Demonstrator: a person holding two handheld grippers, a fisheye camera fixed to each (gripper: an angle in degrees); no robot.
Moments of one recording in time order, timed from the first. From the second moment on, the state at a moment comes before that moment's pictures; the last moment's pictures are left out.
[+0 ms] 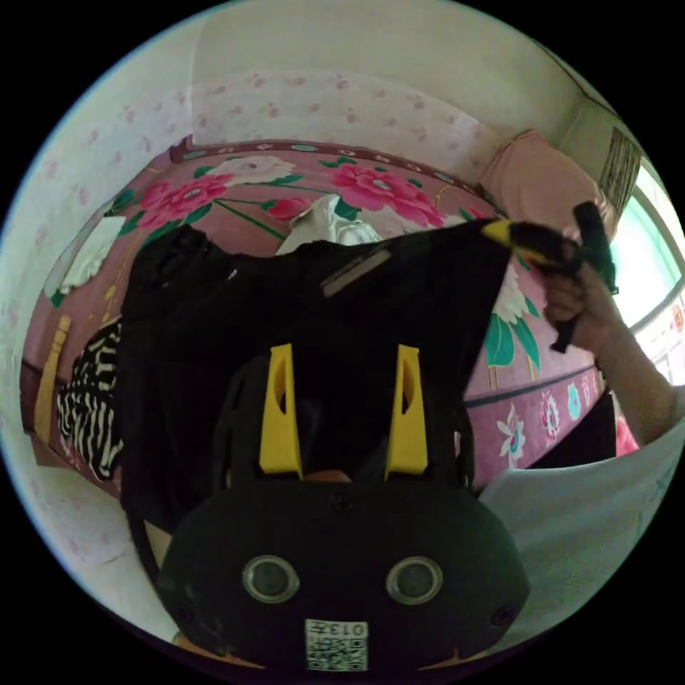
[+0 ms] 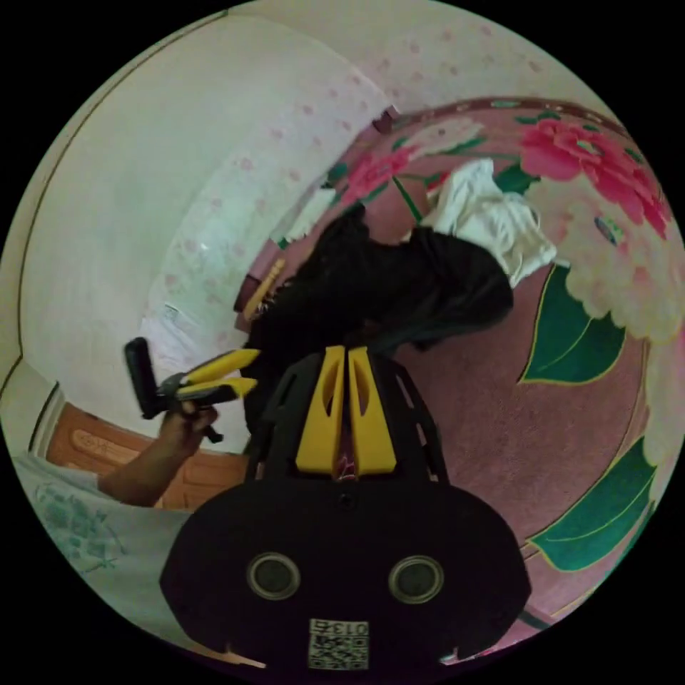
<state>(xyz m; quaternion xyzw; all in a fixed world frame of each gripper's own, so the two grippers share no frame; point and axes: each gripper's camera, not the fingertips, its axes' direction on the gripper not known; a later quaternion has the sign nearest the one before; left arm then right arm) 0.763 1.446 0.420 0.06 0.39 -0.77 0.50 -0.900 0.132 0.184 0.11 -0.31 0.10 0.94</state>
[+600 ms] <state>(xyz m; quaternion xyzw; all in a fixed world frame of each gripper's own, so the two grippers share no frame) 0.641 1.481 0.501 0.20 0.36 -0.78 0.46 -0.887 0.322 -0.157 0.42 -0.13 -0.03 0.90</state>
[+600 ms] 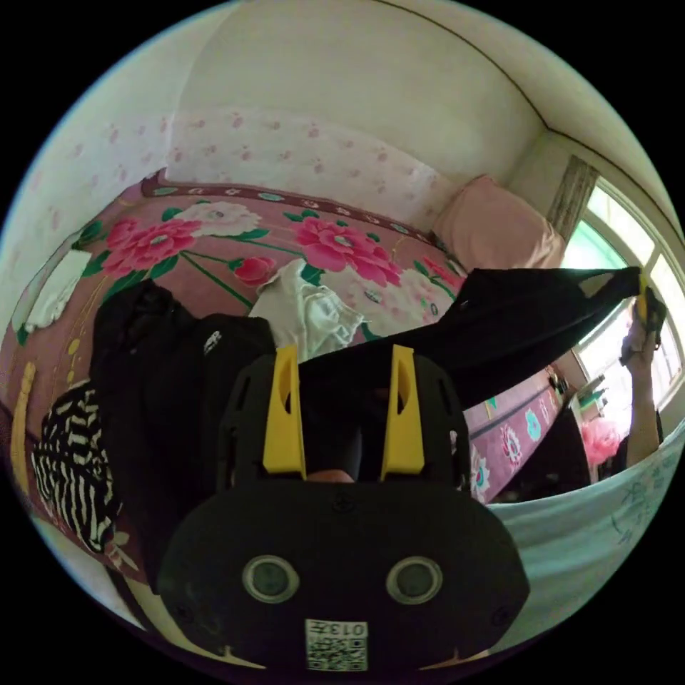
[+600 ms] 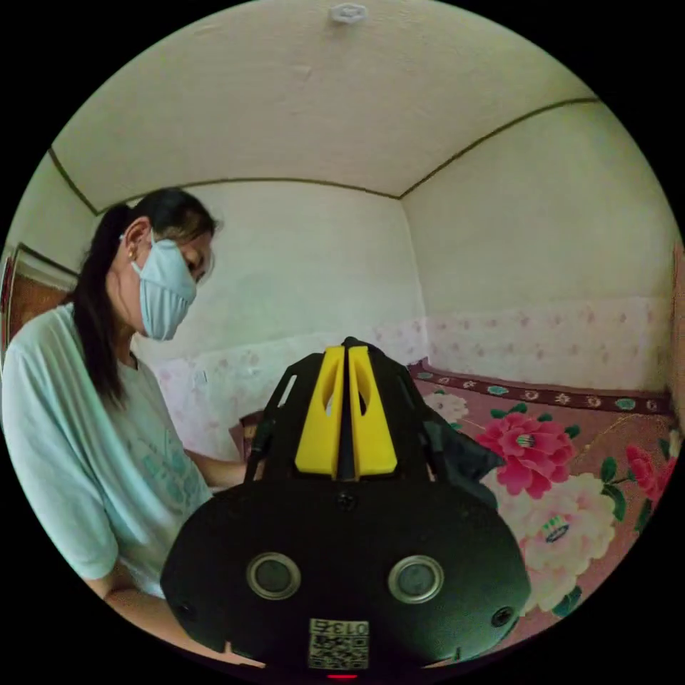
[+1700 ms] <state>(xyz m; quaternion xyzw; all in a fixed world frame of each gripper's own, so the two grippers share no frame) 0.353 1.064 0.598 0.03 0.57 -0.56 0.60 -0.689 0.622 -0.001 -0.04 -0.12 0.13 0.98</state>
